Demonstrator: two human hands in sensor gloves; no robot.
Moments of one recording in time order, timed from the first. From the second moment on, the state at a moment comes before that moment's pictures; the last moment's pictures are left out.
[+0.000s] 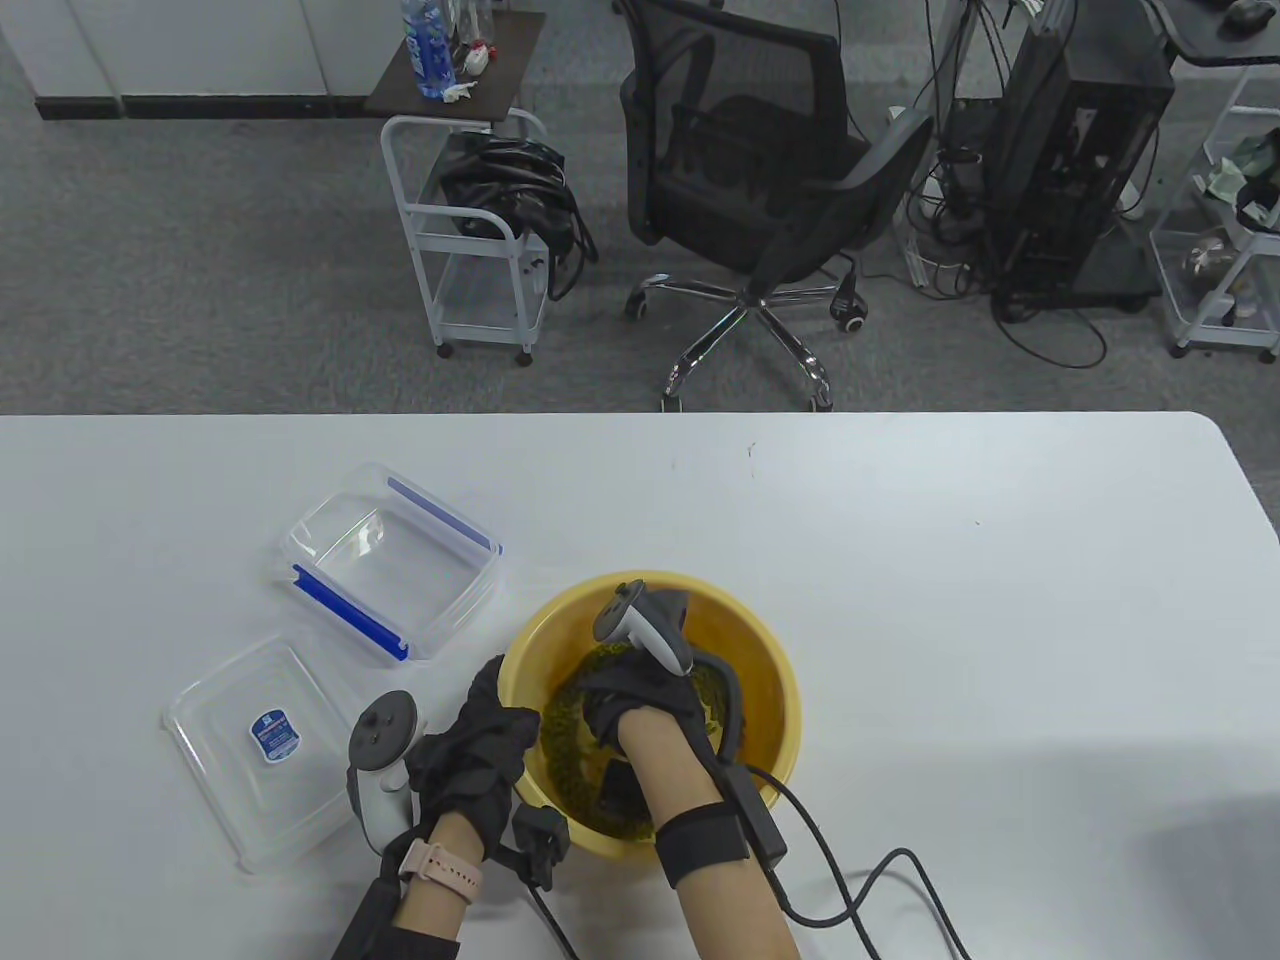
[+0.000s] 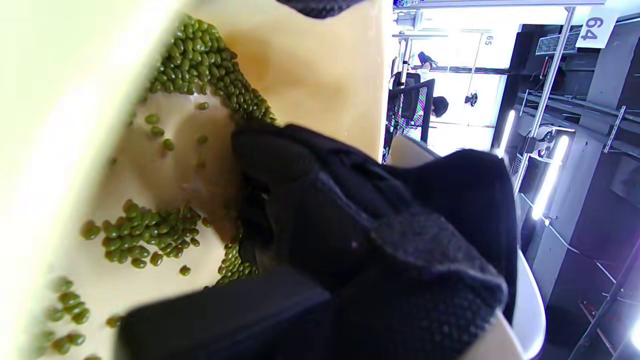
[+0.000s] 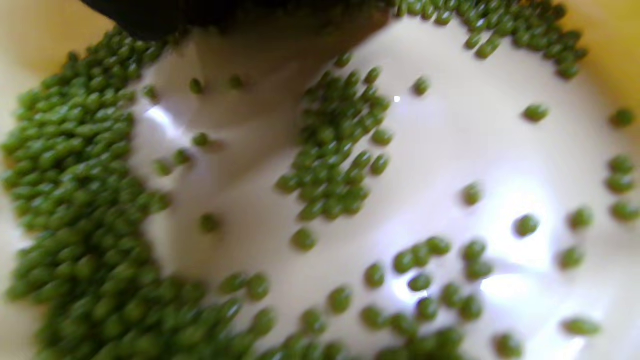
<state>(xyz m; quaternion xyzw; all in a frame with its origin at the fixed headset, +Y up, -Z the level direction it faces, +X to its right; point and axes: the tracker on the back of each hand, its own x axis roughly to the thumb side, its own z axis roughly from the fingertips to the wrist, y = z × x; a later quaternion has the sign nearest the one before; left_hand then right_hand) -0.195 -0.782 -0.284 -0.14 0.07 0.71 0.68 0.000 -0.765 -0.372 -0.15 0.38 0.91 0.11</state>
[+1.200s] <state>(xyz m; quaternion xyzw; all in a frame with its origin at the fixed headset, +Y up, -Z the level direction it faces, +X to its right) -0.195 -0.782 -0.285 -0.15 0.06 0.72 0.68 -0.027 -0.766 -0.352 -0.11 0.47 0.86 0.17</state>
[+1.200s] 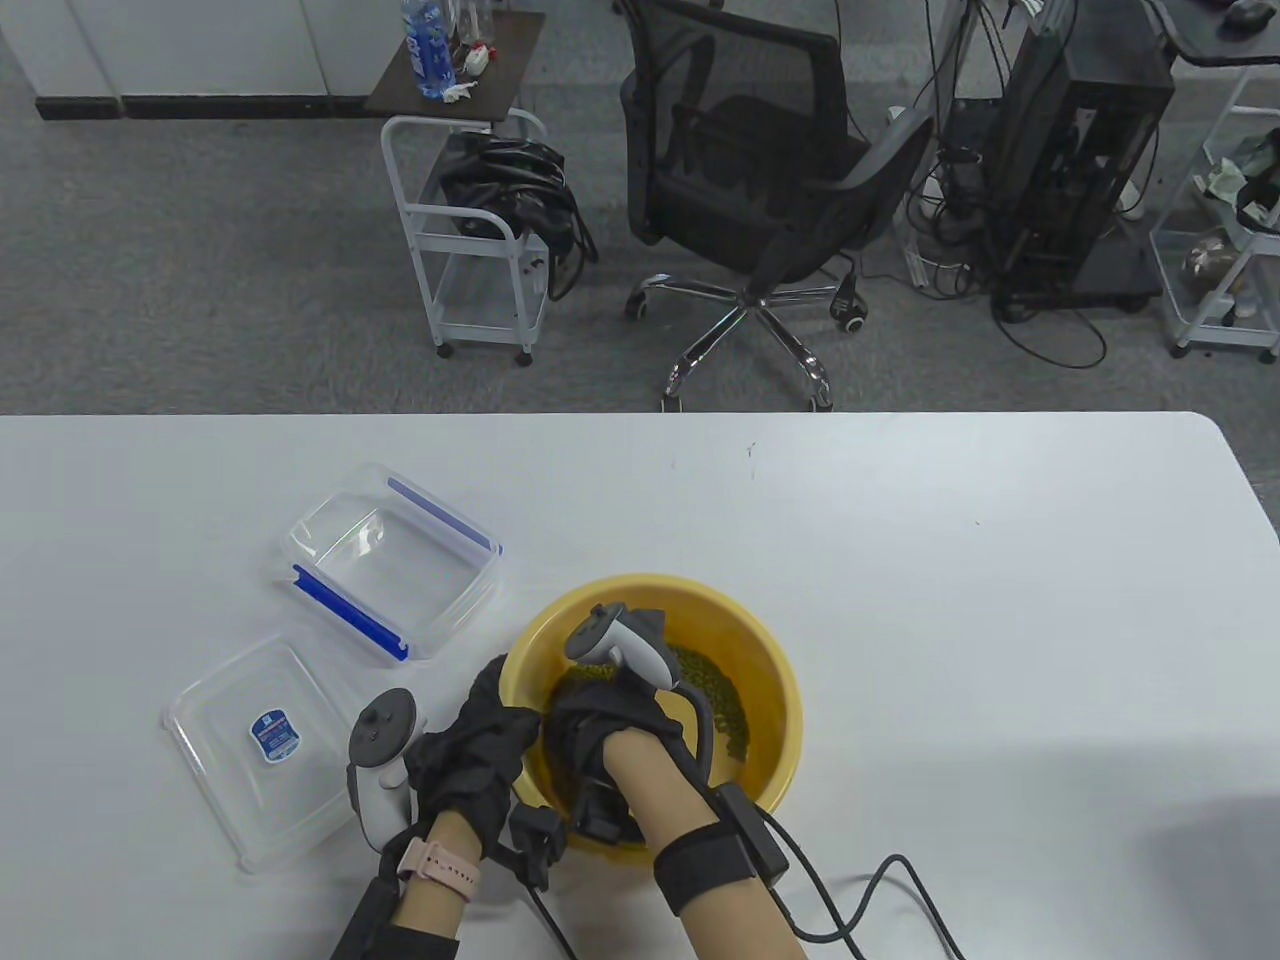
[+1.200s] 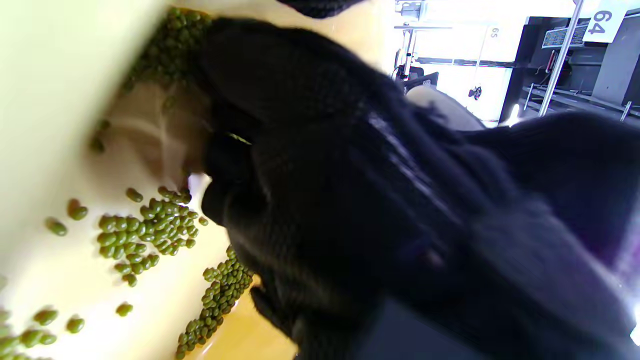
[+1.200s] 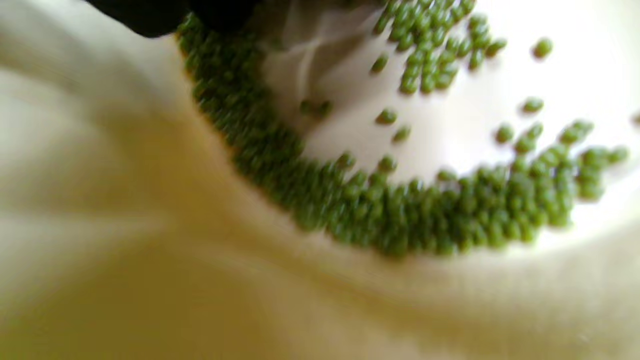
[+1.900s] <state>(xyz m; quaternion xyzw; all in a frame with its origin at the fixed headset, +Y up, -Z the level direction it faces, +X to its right) -0.197 -0.784 -0.285 -0.15 0.07 0.72 0.67 0.051 -0.751 -0.325 -0.13 0.47 0.85 0.19</state>
